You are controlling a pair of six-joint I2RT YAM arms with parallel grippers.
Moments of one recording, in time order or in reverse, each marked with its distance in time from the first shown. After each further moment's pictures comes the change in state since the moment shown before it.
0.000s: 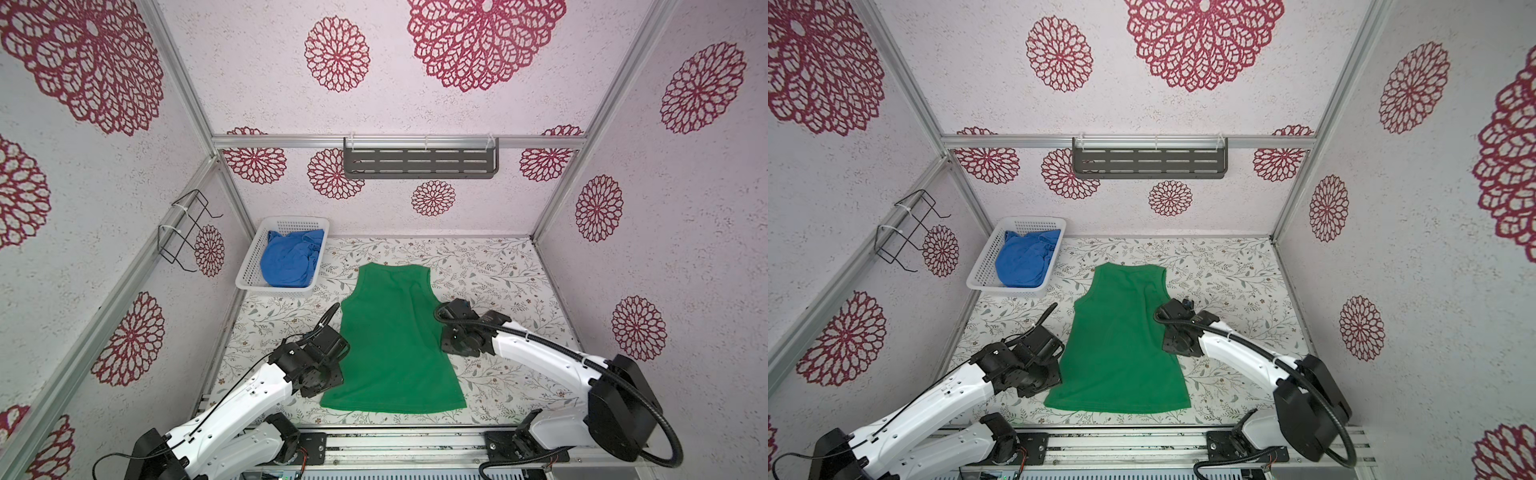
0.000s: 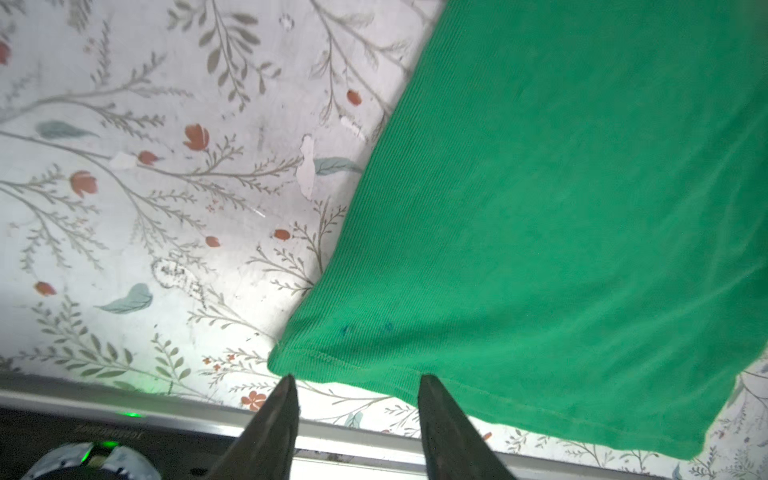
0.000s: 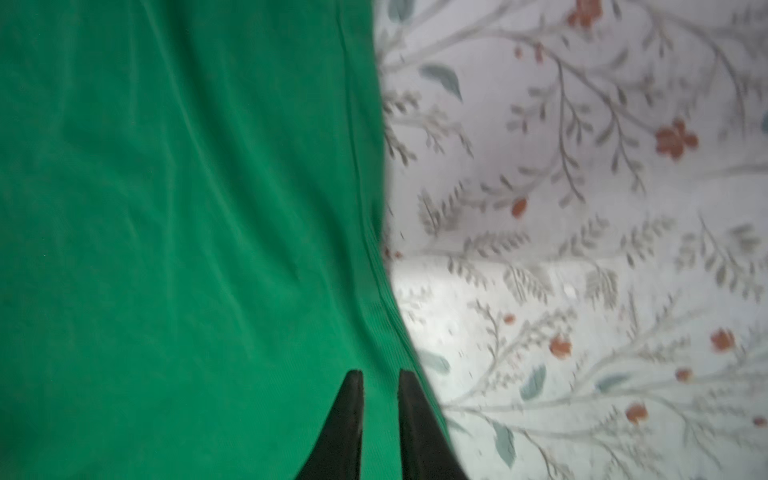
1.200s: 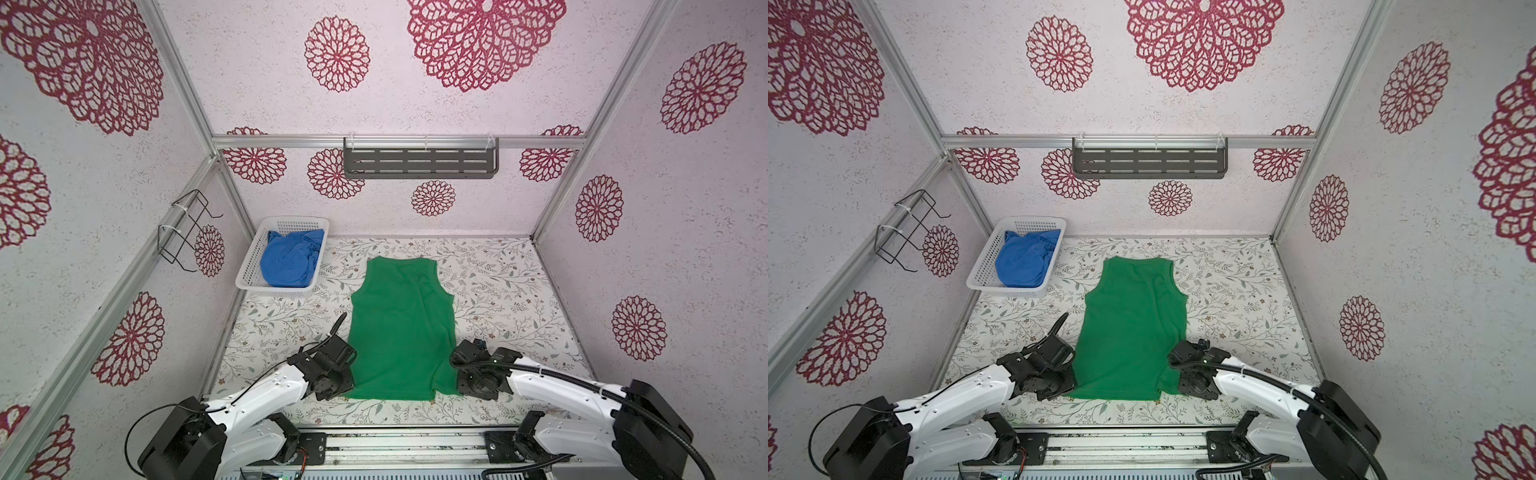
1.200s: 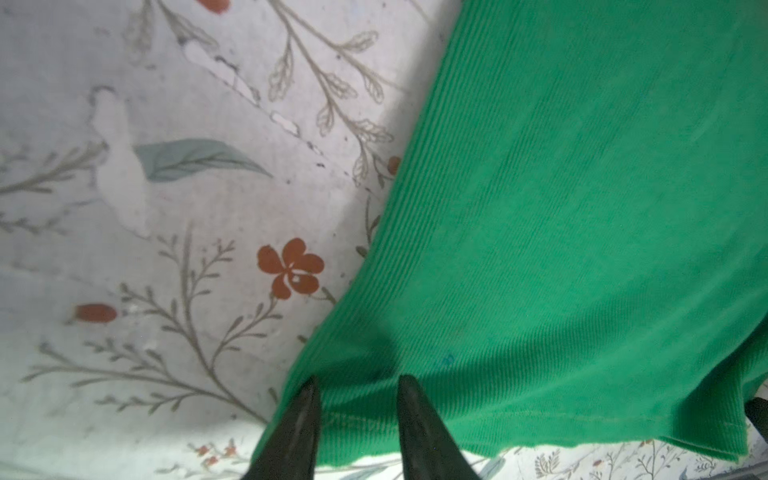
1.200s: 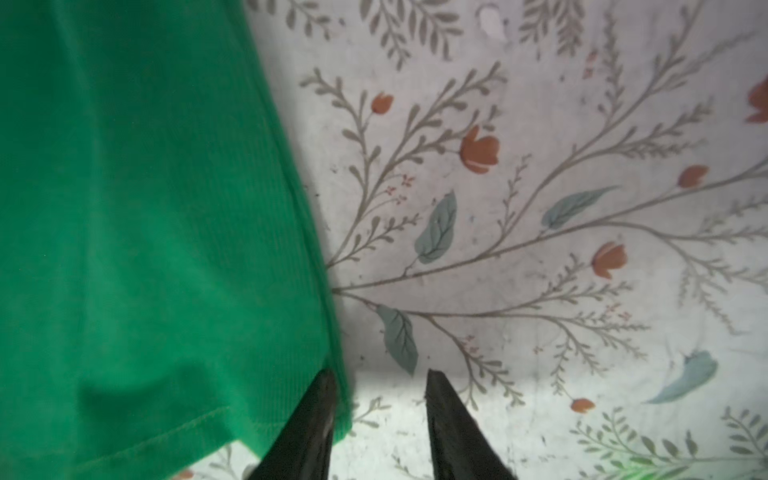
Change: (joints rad) left arm -0.005 0.134 -0.259 0.424 0.139 0.005; right arm 0.156 -0.230 -0.406 -0.067 -0.013 0.219
